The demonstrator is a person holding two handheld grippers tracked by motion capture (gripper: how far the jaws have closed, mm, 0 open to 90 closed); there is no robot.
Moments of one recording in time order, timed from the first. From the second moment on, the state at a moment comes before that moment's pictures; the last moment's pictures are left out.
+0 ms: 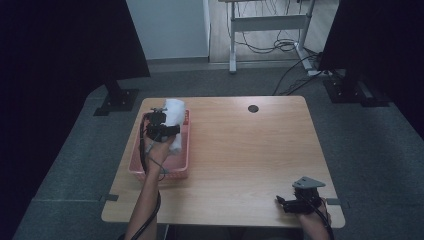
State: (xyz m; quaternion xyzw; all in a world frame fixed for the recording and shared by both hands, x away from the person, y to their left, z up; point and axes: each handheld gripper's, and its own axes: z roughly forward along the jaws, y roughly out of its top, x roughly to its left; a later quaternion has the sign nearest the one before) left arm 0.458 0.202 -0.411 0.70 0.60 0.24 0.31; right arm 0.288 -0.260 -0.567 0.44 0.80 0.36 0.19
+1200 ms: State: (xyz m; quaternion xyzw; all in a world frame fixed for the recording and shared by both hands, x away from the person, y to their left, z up) left arm 0.464 0.101 -0.426 0.72 0.57 0.19 0.34; right arm 0.288 -0.259 -0.567 0.43 0.80 0.36 0.19
